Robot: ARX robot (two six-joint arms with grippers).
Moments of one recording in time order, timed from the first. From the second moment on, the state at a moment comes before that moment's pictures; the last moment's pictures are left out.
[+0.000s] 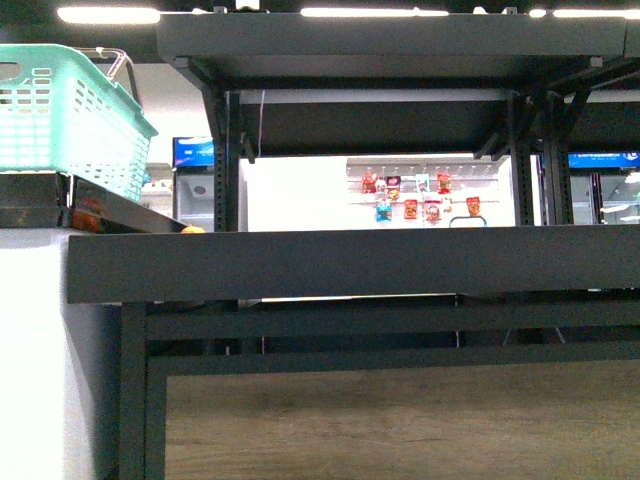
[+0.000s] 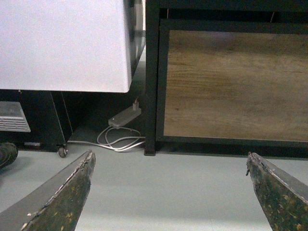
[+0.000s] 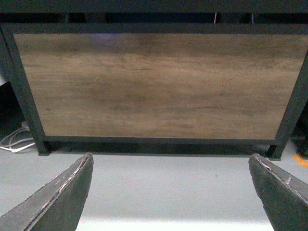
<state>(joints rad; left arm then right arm) 0.00 0.00 0.01 -0.01 0.00 0.00 0.00 0.00 0.02 0.00 0.00 0.00</state>
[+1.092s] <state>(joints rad) 0.00 0.00 0.01 -0.01 0.00 0.00 0.00 0.00 0.02 0.00 0.00 0.00</state>
